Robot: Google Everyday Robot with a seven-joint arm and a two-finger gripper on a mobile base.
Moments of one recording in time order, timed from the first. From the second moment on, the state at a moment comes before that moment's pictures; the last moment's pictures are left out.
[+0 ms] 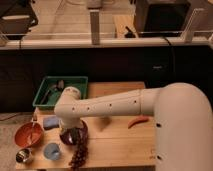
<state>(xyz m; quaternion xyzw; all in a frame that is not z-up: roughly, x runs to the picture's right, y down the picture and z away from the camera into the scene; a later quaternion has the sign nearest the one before) -0.191 0.207 0.758 -0.11 -0.31 -0.76 0.56</state>
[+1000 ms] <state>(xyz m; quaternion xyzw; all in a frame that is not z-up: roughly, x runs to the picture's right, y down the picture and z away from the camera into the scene) -0.194 0.222 0.795 -0.14 -0.30 -0.77 0.55</state>
